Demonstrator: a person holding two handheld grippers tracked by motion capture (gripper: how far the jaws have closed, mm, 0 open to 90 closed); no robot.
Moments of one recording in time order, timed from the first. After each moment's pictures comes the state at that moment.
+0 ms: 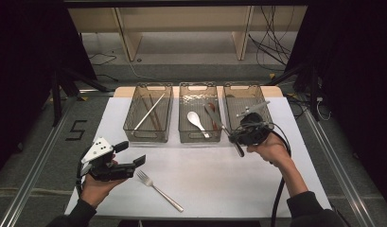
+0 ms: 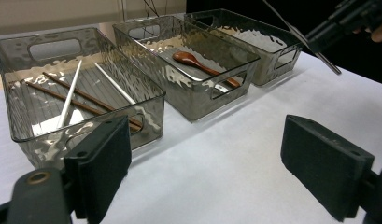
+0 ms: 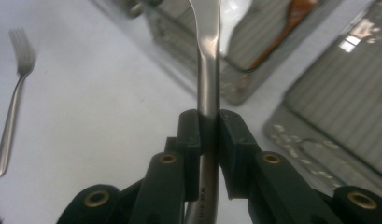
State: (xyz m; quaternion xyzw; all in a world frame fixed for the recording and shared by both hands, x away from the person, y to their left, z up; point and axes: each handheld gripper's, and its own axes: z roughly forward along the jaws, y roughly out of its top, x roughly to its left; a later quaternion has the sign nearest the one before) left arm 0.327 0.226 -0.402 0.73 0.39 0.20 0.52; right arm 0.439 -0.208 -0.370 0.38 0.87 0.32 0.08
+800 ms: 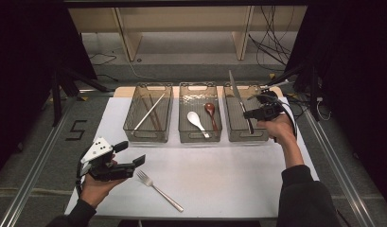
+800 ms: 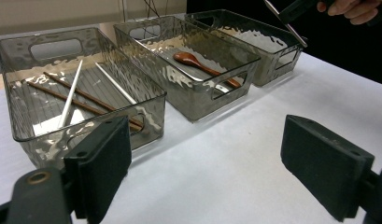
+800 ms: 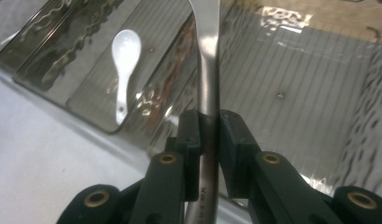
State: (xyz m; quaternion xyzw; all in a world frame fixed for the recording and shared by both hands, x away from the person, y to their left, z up) left arm 0.327 0.227 -0.402 0.73 0.39 0.20 0.53; right arm 0.507 -0.251 -0.364 0.51 0.79 0.32 0.10
